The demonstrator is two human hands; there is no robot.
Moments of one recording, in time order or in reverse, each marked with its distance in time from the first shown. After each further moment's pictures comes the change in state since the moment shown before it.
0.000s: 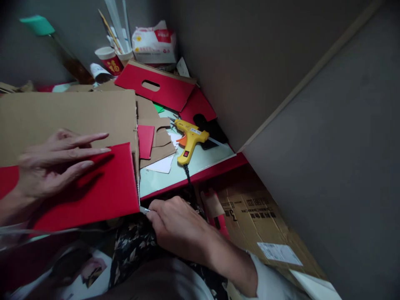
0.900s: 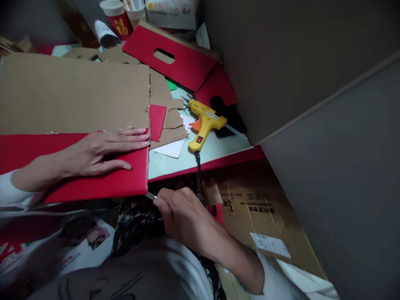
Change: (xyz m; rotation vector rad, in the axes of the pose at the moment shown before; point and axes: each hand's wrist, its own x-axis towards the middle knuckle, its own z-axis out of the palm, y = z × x) left_hand -0.005 -0.003 0.033 -0.167 -0.455 0.091; right_hand -0.004 0.019 0.026 -0.063 0.098 -0.095
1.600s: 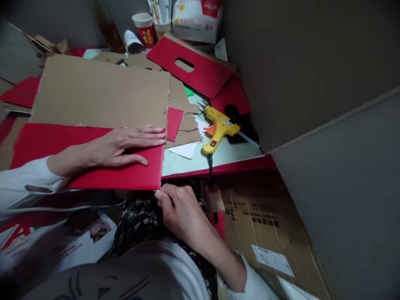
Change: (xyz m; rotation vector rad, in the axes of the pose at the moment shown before) left_hand 0.000 -0.001 0.004 -0.001 0.055 0.026; right_hand 0.017 -0.017 0.011 0.117 0.046 0.079
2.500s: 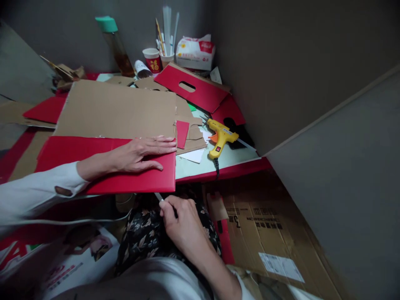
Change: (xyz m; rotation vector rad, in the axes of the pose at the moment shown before) left_hand -0.002 -0.003 0.003 -0.002 -0.008 -0.011; right_hand -0.008 -0.014 0.043 0.137 0.142 0.086
